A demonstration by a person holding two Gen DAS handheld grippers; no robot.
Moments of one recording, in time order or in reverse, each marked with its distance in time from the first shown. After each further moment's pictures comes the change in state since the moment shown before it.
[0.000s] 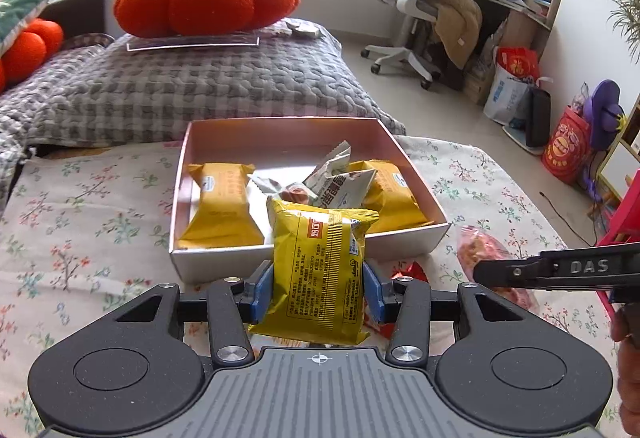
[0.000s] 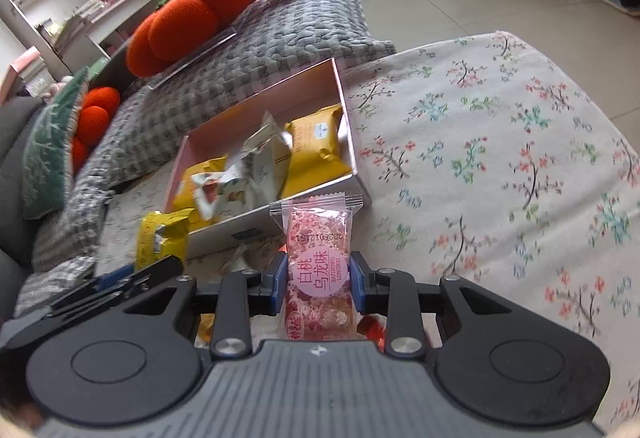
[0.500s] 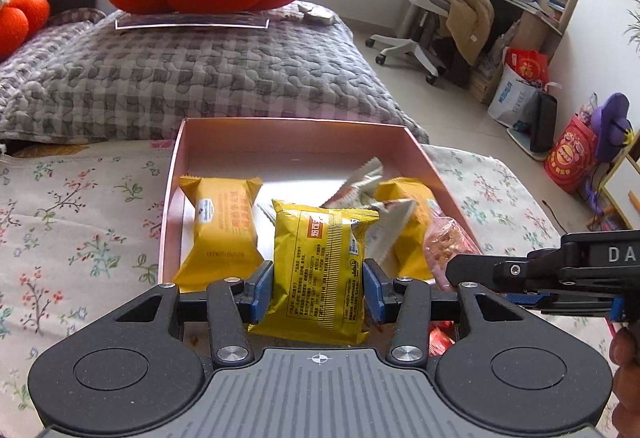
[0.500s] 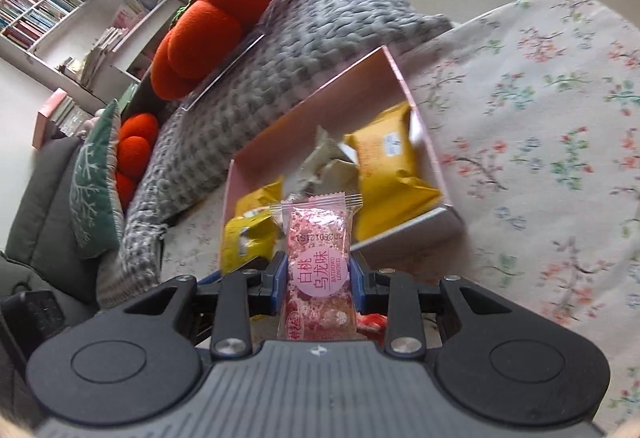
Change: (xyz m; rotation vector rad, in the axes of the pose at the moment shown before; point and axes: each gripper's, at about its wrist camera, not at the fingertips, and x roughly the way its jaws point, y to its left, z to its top) left arm 0.054 0.029 0.030 -0.054 0.045 -0.030; right arm 0.044 0.011 0.032 0.158 0.061 0.237
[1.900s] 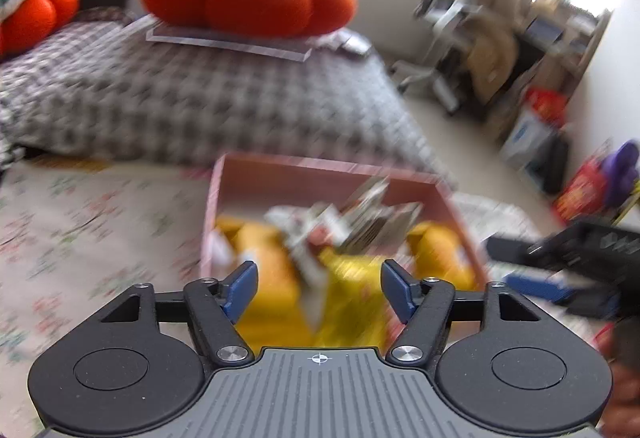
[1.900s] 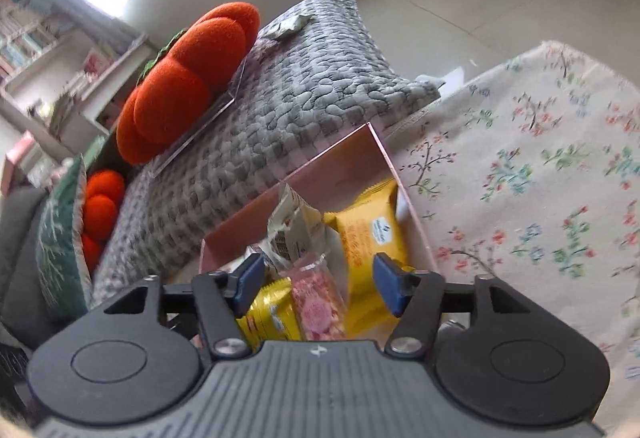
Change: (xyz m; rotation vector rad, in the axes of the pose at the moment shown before) left arm -0.007 0.031 0.025 -0.095 -0.037 0.042; right arm 0.013 0.017 0.034 -0.002 -0.165 -0.144
